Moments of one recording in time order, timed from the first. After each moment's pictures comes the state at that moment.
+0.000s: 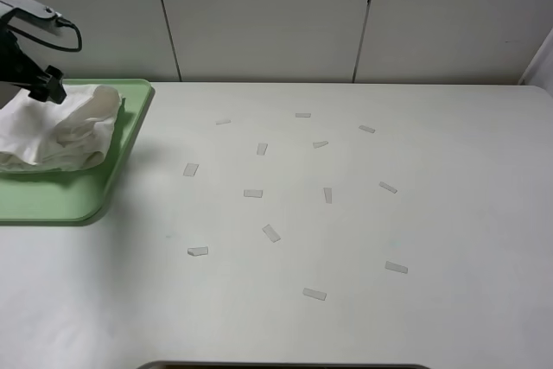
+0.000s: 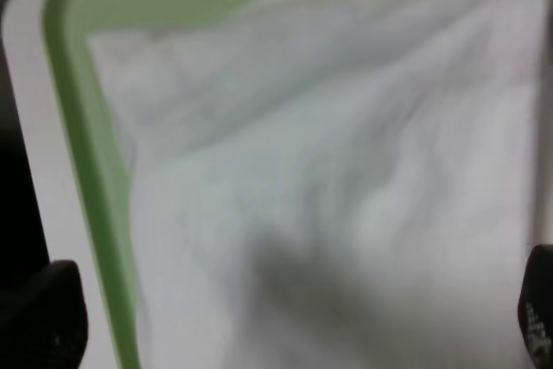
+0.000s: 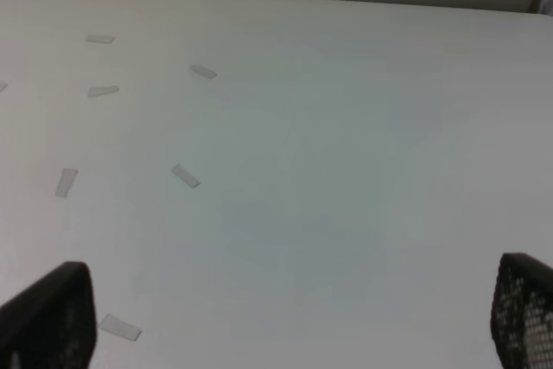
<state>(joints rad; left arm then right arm) 0.13 1.84 -1.23 0.10 0.33 0.43 0.05 -0.01 -0.49 0.02 1.02 -0.02</state>
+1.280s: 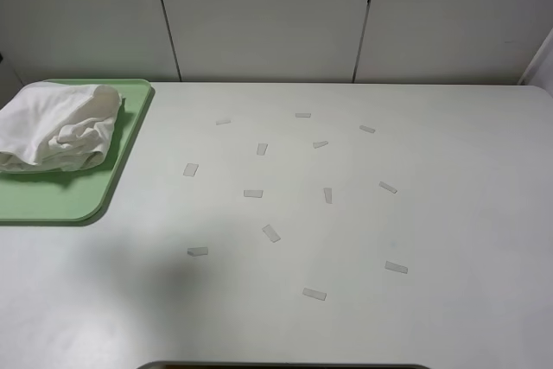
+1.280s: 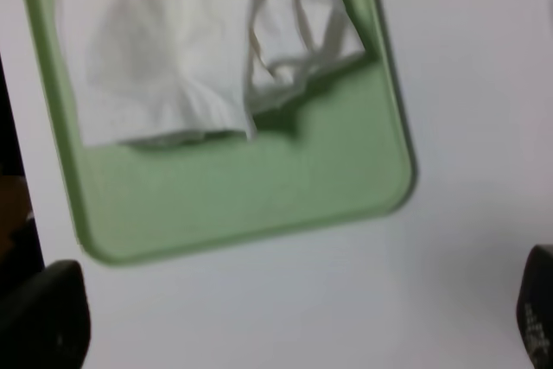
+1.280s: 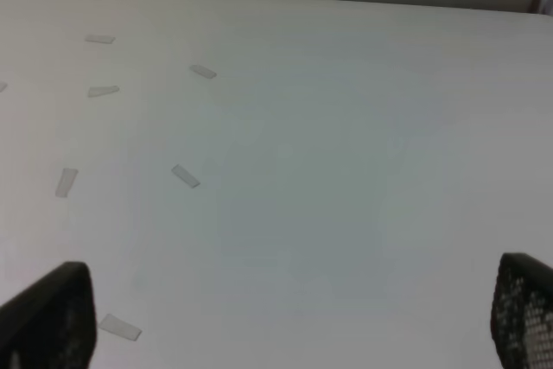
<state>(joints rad) -0.06 1.29 -1.23 0.10 1.02 0.17 0.05 -0.01 -0.49 0.02 1.02 -0.02</state>
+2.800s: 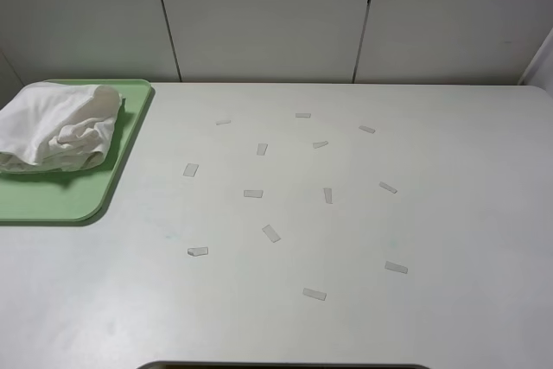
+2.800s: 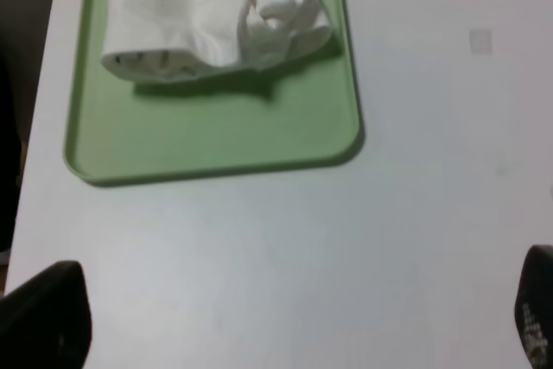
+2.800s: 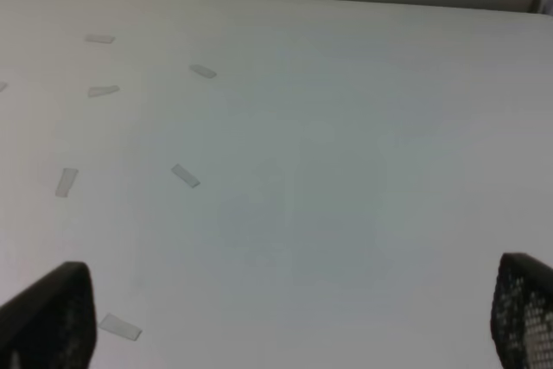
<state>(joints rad) -0.06 0.33 -0.82 0.05 1.18 0.04 0.05 -0.01 -0.49 0.02 1.02 -0.02</state>
